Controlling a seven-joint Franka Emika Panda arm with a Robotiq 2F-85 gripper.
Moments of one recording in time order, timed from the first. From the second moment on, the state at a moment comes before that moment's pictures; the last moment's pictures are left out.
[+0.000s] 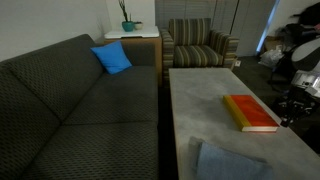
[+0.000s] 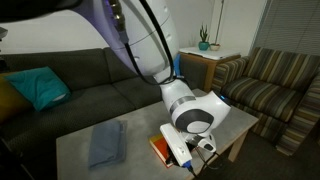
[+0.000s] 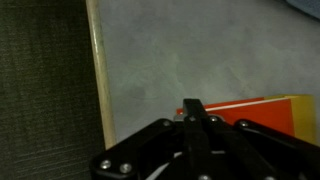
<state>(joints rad) -0.34 1.50 0.07 -1.07 0.19 2.23 -0.22</state>
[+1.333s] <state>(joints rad) -0.35 1.50 0.05 -1.13 0.31 2.21 0.01</state>
